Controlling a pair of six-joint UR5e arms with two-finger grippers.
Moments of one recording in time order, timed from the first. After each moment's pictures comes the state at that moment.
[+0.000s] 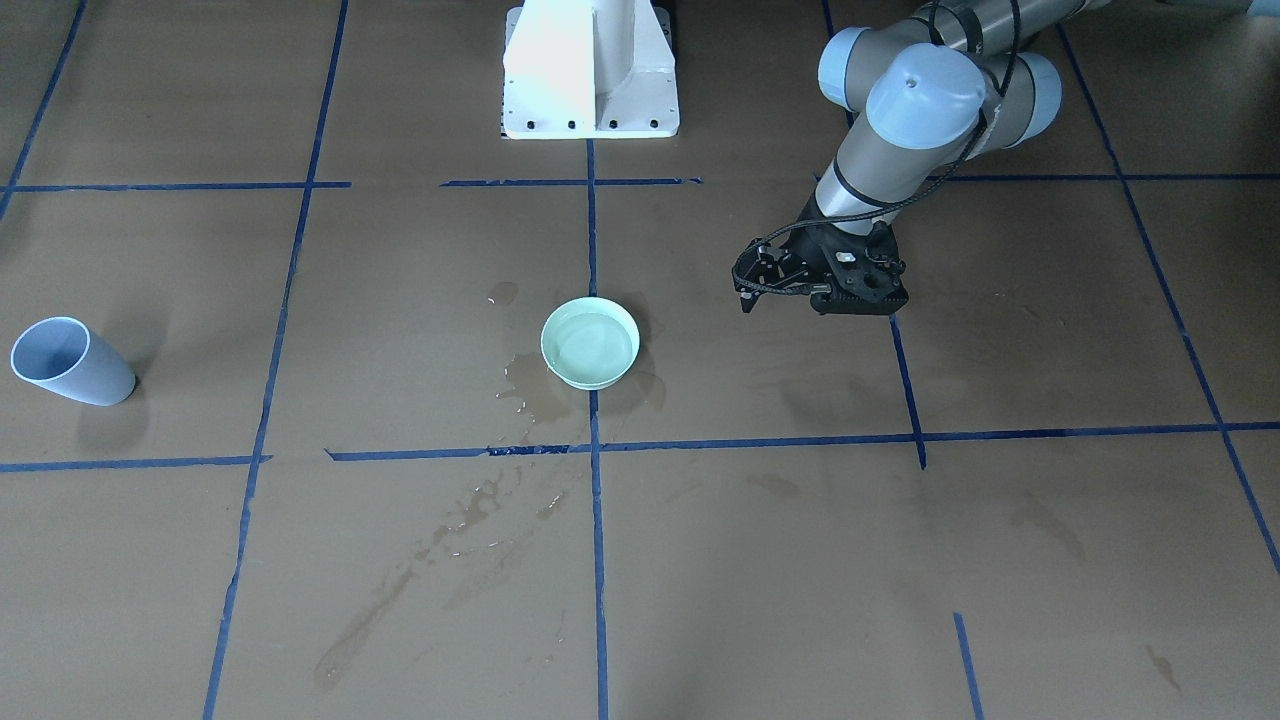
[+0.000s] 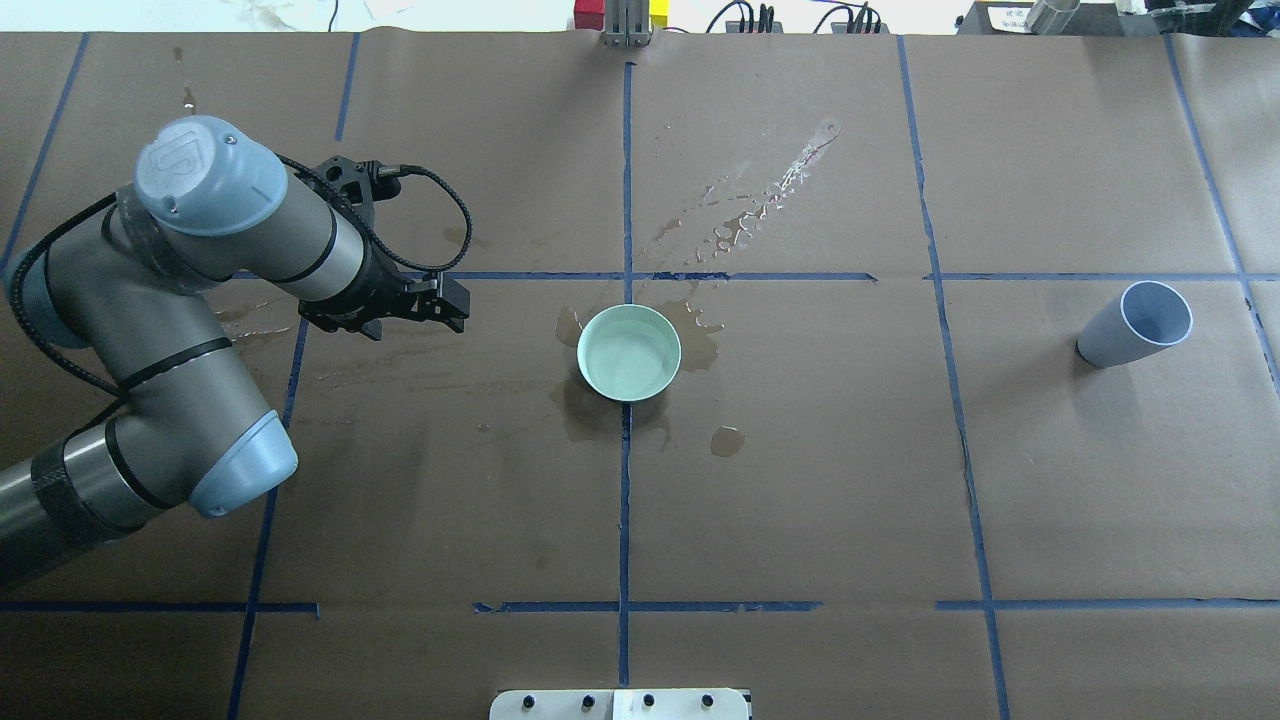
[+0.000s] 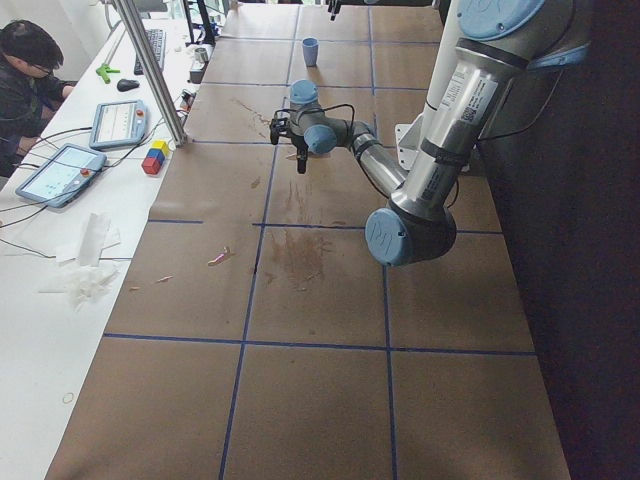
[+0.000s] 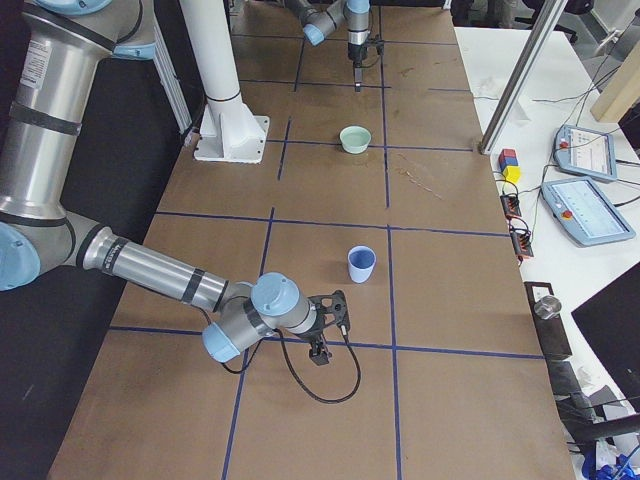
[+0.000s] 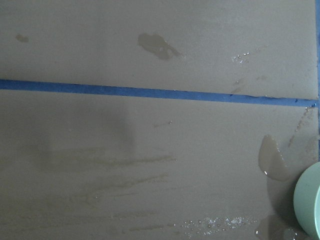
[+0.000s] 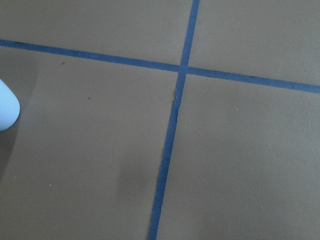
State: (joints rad) left arm -0.71 -2.03 -1.77 -1.80 -2.05 -1.17; right arm 1.42 -1.87 1.49 -0.64 2.32 0.32
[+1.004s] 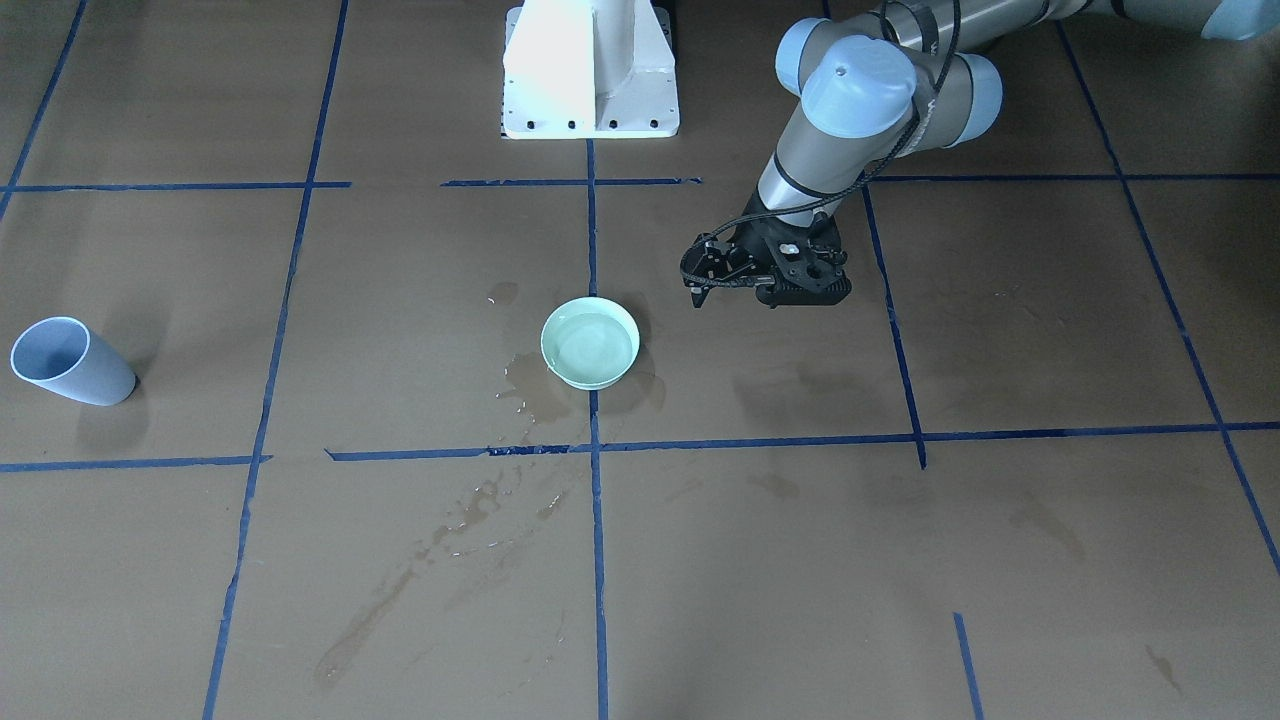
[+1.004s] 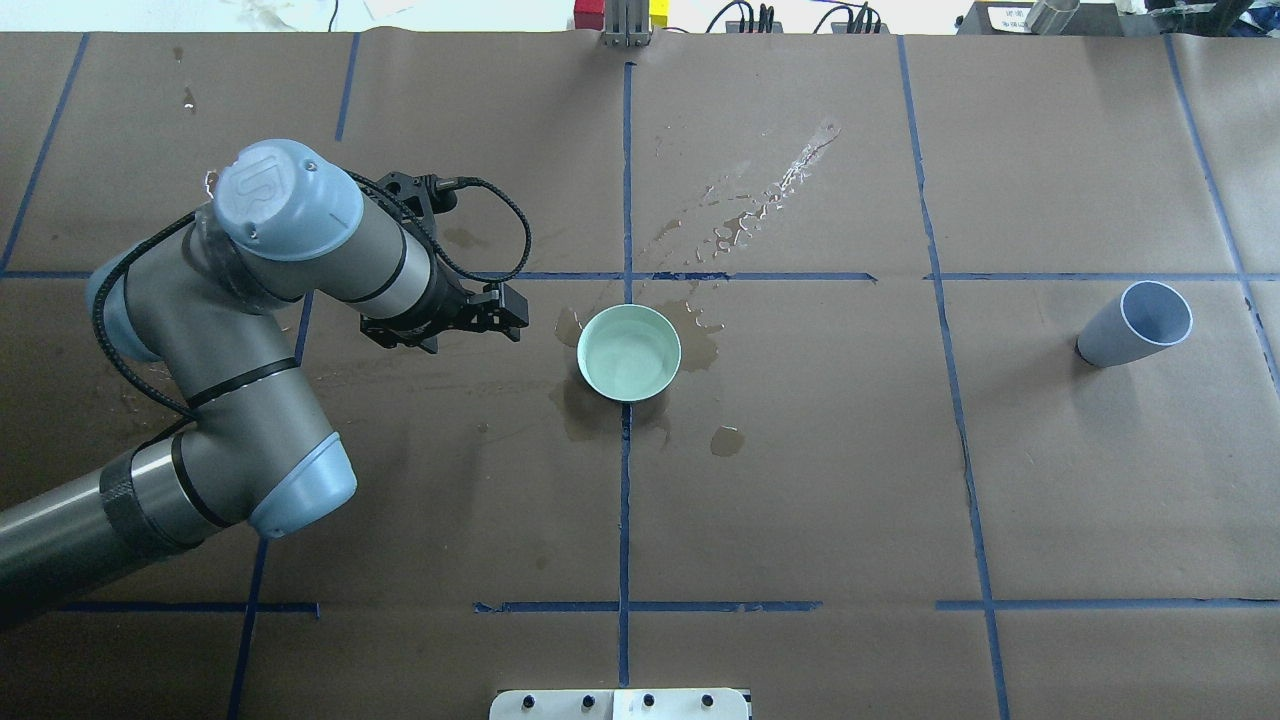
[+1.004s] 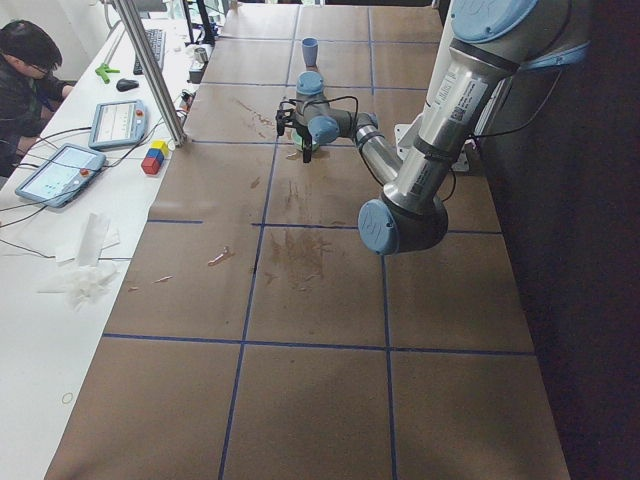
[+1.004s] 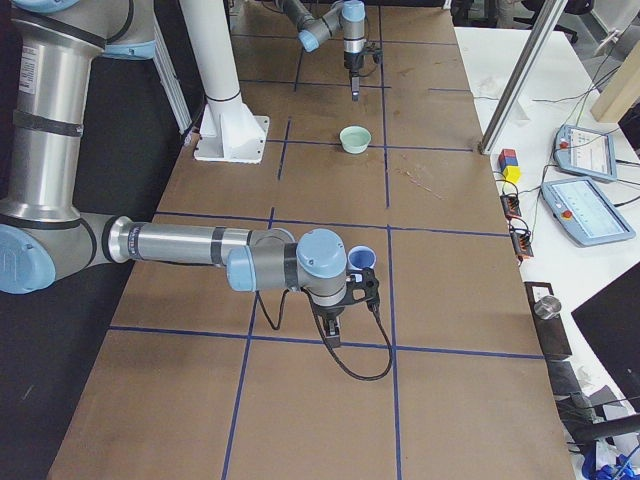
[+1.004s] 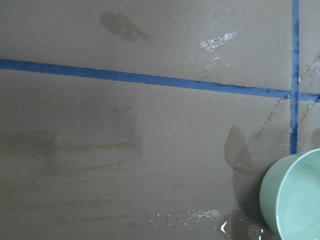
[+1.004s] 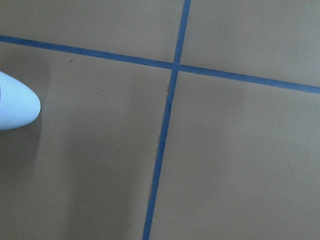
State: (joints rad) left arm -0.64 -2.12 -1.72 -1.80 -2.00 -1.30; right arm 1.59 -1.77 1.79 -1.49 2.33 -0.11
